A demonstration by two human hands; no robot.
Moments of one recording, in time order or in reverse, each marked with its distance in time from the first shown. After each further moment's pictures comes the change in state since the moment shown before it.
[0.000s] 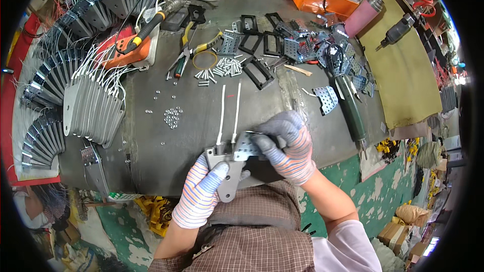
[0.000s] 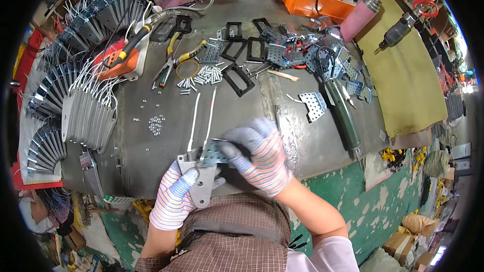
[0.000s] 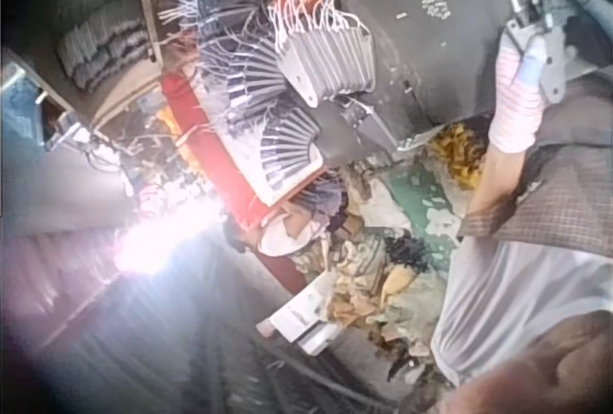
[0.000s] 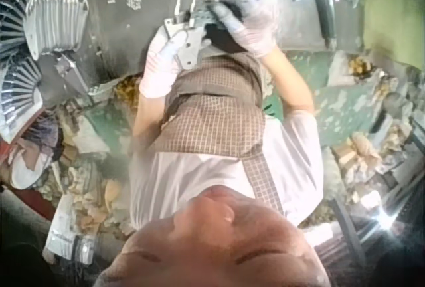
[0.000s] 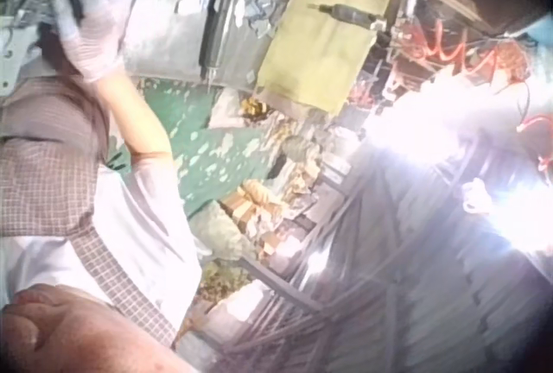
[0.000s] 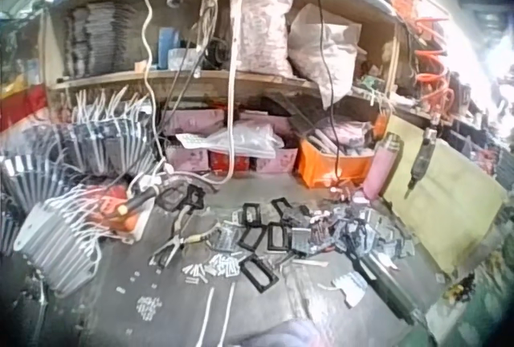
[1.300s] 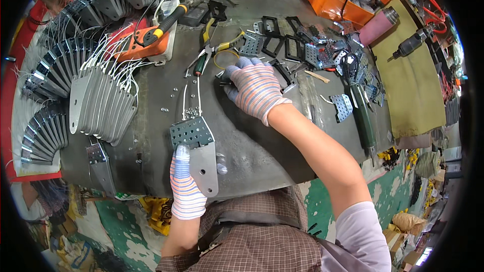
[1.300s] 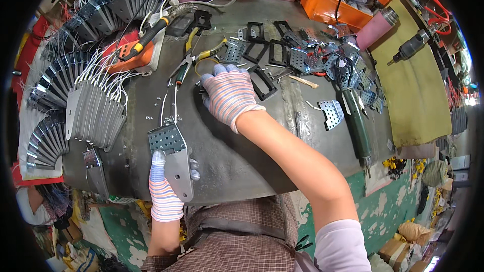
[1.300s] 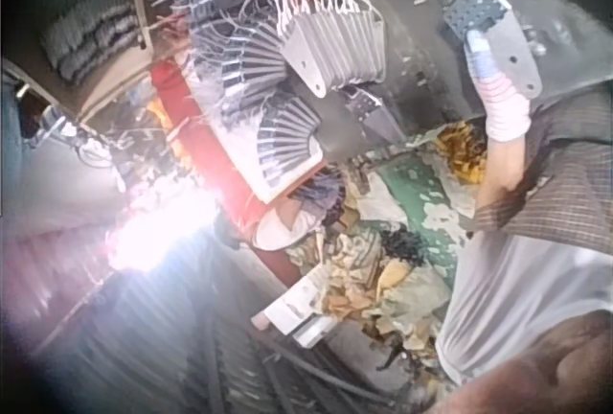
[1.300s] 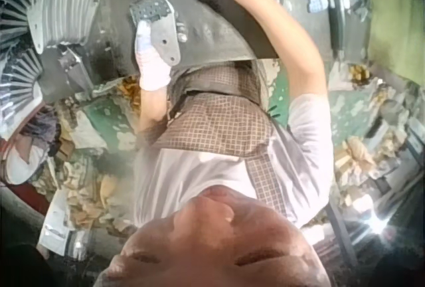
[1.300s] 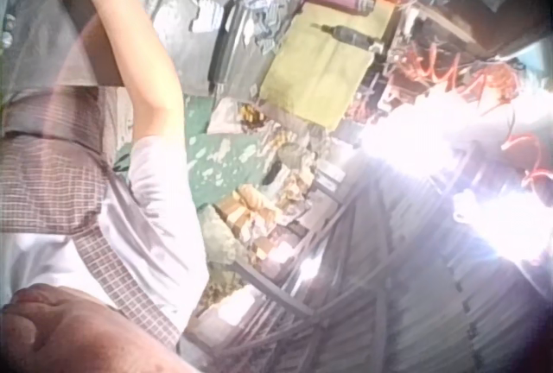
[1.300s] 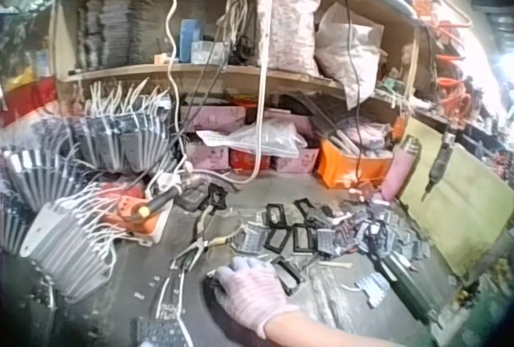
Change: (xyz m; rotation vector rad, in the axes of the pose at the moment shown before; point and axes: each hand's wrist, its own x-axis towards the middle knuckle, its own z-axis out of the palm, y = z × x) left_hand 0.016 0.011 -0.054 -0.265 0.262 0.214; right_hand 0.111 0.030 0.086 -0.666 -0.416 -0.025
